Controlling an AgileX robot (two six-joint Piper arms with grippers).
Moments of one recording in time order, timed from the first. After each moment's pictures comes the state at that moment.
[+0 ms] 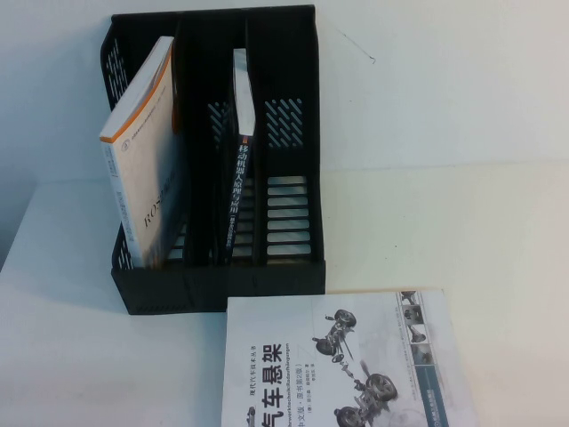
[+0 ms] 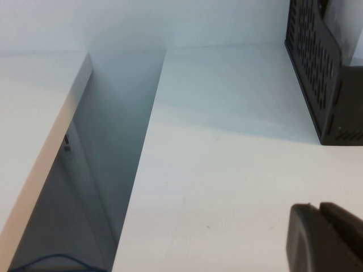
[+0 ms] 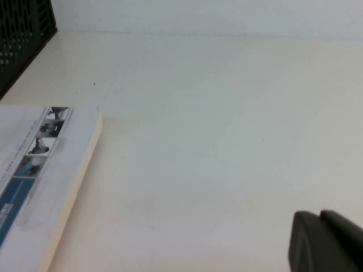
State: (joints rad) right arm 0.11 -0.01 0.02 -0.06 0.44 0.06; left arm 0.03 -0.01 0.02 -0.02 0.39 0.01
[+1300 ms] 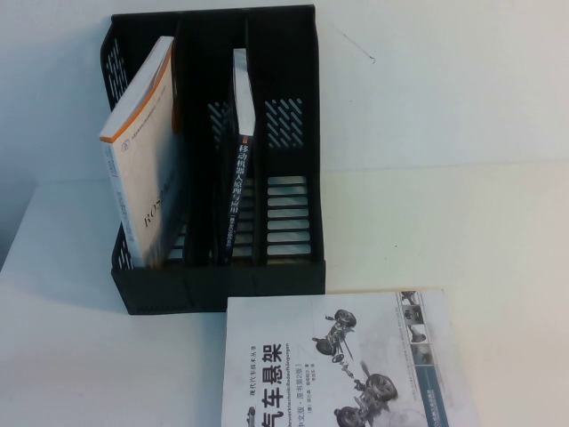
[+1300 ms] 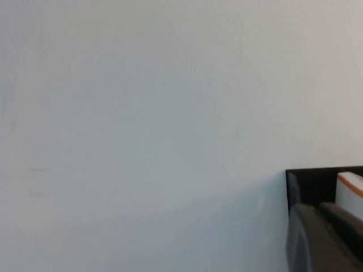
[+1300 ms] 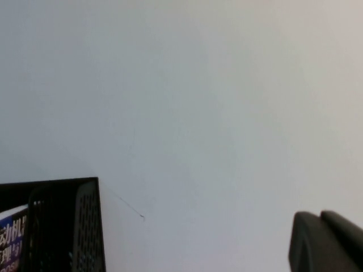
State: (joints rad) right arm 0.11 -0.01 0.03 -0.06 -0.27 0.15; left arm 0.03 -0.01 0.02 -0.02 -0.29 -0.02
